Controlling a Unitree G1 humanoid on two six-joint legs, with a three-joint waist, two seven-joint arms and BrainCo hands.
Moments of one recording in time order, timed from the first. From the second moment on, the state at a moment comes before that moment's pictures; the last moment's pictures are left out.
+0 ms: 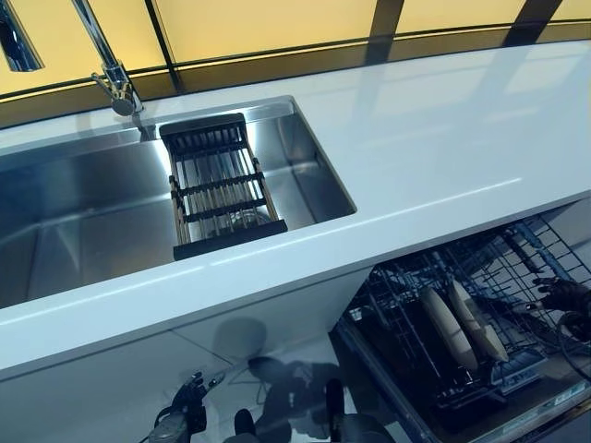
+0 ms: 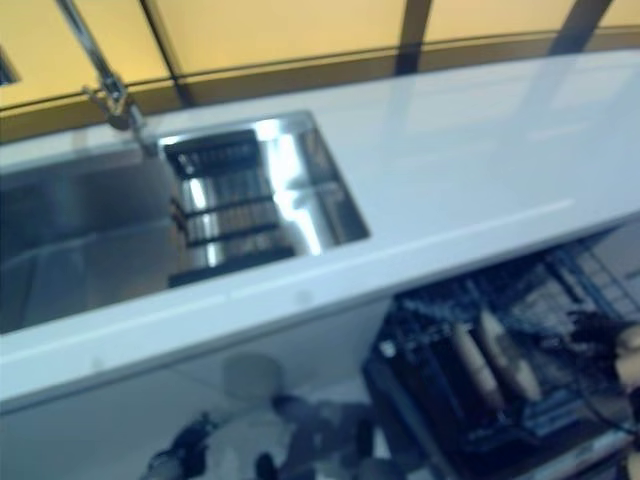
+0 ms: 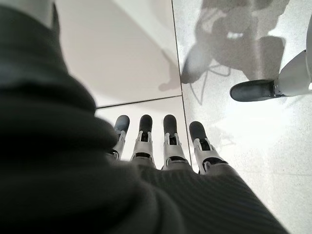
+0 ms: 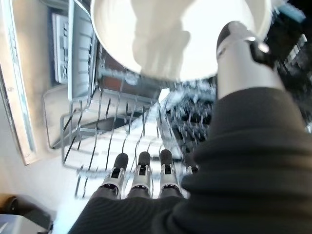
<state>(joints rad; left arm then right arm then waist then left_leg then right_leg) -0.04 0.27 -0.14 1.17 -0.37 -0.20 -0.01 -0.39 -1.08 0.12 0.83 -0.05 0.27 0.45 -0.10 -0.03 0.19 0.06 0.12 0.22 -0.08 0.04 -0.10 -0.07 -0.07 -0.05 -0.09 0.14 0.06</state>
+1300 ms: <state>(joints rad) -0.20 0.37 -0.10 1.13 -0.51 -0.16 0.04 -0.17 -0.62 -0.03 1.11 0.39 0.27 0.33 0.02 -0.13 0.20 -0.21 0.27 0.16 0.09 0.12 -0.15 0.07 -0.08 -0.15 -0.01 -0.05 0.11</state>
